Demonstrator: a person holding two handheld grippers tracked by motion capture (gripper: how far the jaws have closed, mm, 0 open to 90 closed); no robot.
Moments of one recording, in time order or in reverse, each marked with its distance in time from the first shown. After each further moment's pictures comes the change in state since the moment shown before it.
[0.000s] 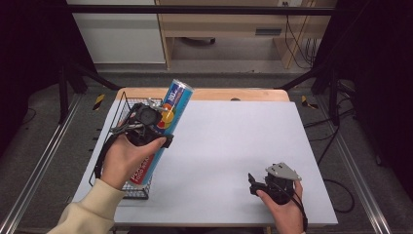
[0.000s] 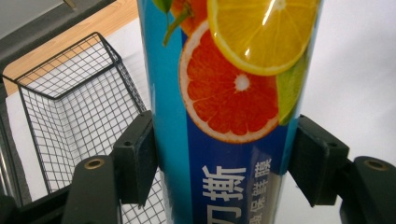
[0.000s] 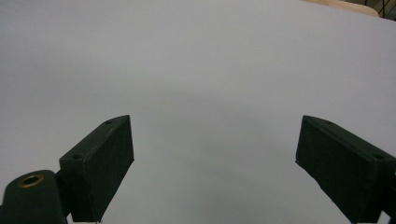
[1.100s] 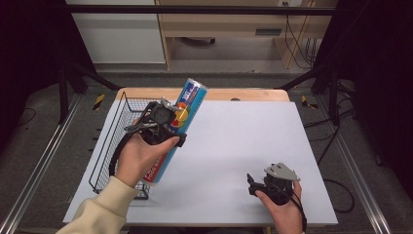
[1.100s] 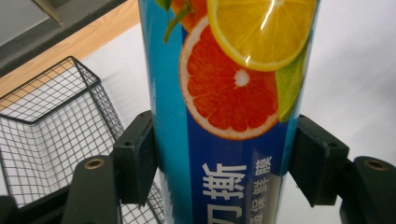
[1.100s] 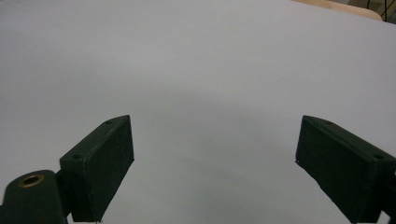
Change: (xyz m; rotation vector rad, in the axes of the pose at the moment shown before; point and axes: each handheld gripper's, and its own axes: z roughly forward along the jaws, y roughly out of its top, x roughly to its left) left arm -0.021 0.020 0.009 -0.045 -0.030 0.041; right arm 0.003 0.001 -0.001 -0.005 0.002 -0.010
